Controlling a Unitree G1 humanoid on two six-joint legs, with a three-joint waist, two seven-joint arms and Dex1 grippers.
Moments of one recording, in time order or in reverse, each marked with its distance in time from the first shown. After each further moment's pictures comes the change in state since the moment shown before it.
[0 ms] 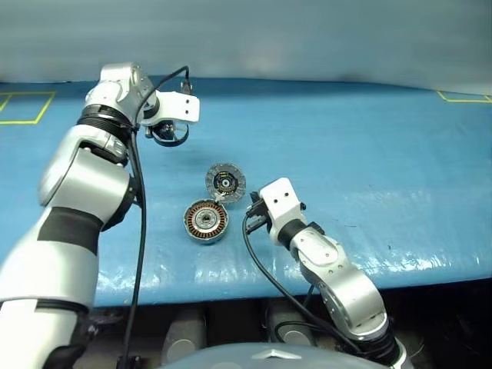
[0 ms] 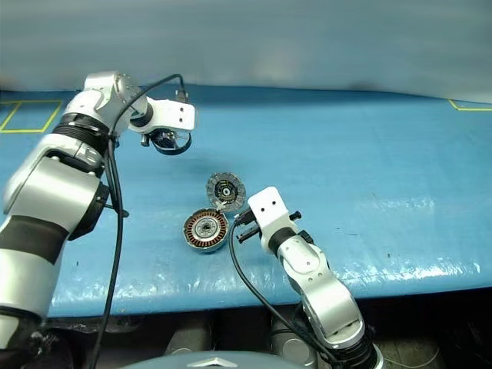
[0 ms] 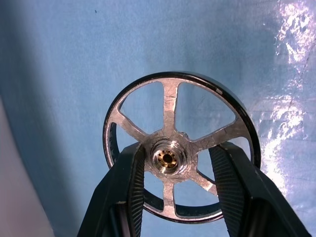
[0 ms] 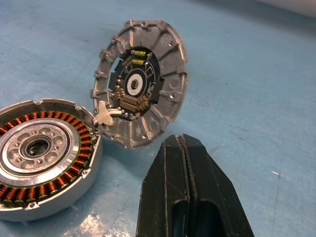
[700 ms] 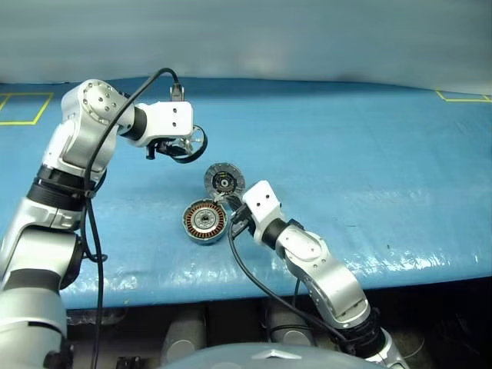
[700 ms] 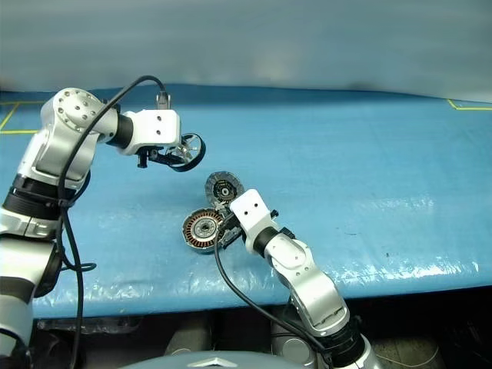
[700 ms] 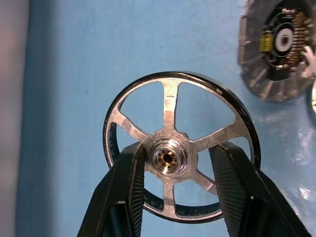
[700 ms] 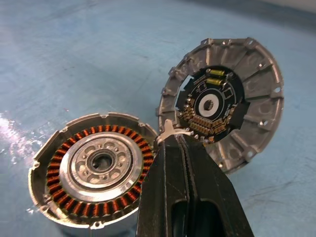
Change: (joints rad) left arm 0.560 0.262 0.222 -1.177 -0.338 0.385 -0.239; right arm 0.016 0.004 0.021 0.139 0.066 -0.203 0.155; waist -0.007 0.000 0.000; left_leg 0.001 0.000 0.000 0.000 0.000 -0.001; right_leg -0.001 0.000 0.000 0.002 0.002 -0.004
